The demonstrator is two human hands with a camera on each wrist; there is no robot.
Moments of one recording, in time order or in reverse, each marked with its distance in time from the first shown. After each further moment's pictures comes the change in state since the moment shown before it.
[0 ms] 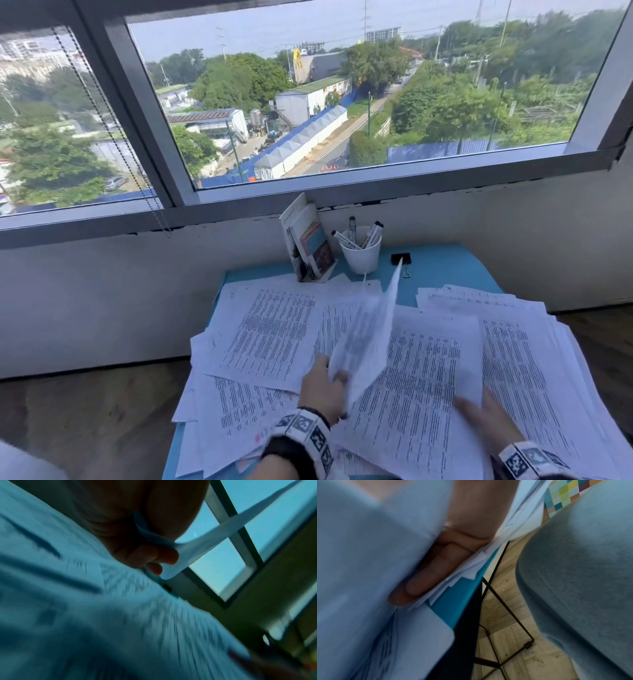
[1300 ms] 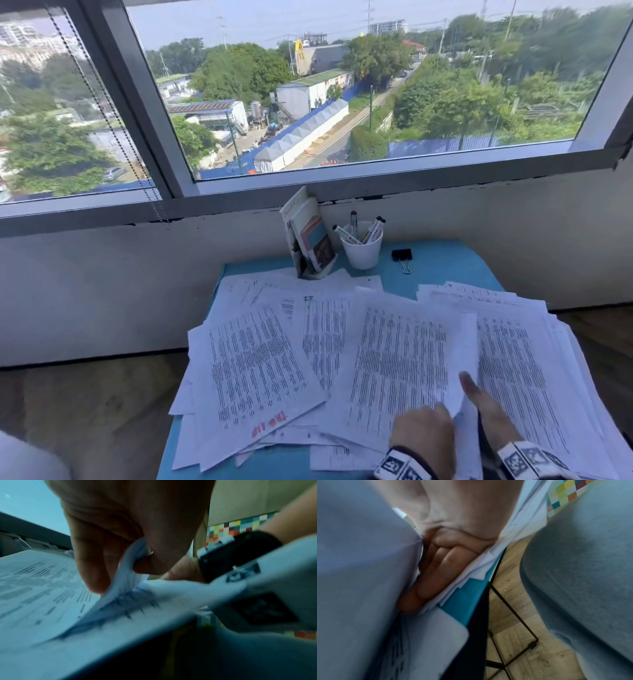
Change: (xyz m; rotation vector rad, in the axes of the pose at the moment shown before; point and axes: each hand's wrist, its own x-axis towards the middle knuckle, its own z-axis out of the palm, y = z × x) left_hand -0.054 0.051 0.100 0.816 -0.386 0.453; right_hand 0.002 -0.005 0.006 0.272 -0.033 0.103
